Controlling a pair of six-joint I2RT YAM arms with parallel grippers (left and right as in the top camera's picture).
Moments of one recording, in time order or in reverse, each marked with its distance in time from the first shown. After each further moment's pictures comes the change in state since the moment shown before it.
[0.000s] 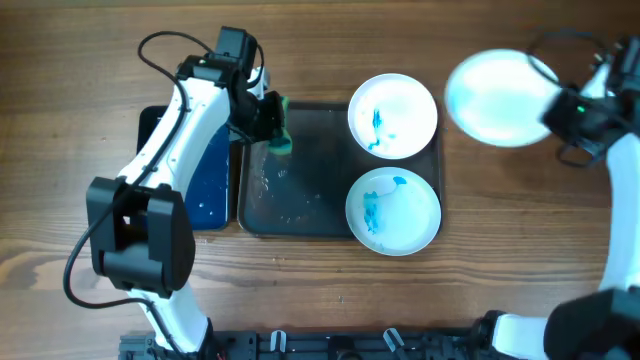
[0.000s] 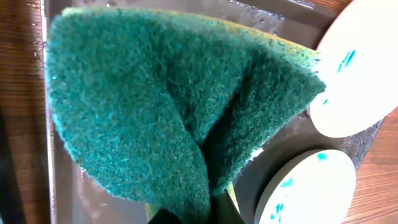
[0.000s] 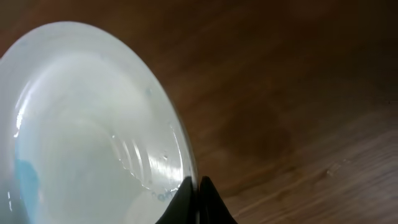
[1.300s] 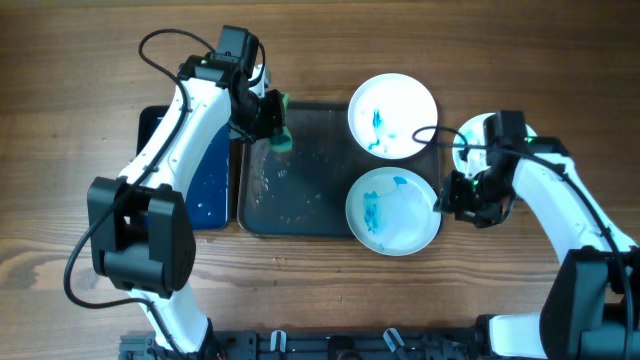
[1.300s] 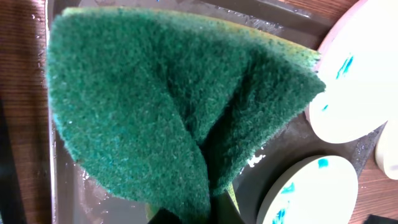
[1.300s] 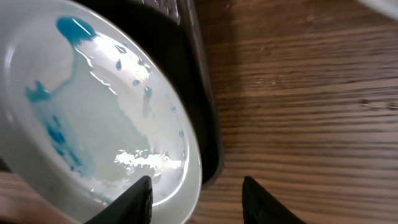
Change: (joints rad) left arm -0.003 0.000 0.000 0.020 -0.016 0.000; right arm 0.332 0.035 -0.478 0.004 -0.220 -0.112
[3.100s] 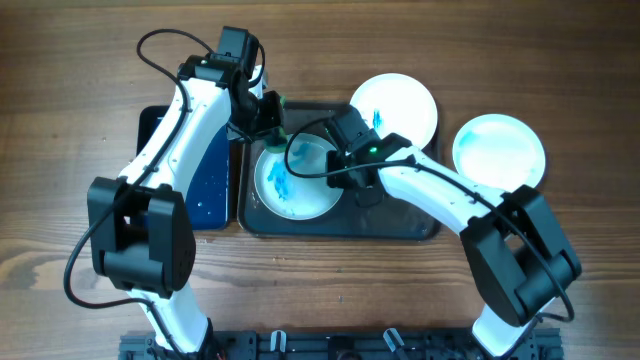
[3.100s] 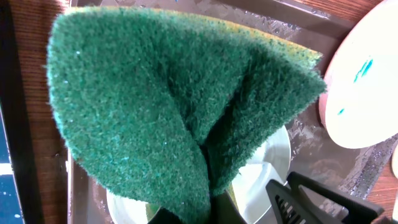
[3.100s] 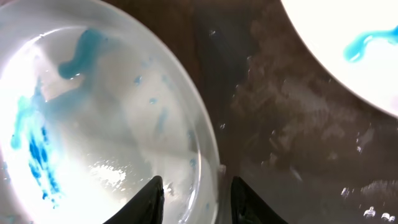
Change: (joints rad) left arm 0.000 0.000 0.000 -0.013 -0.042 -0.004; right arm 0.632 0.298 0.232 0.472 0.260 0.396
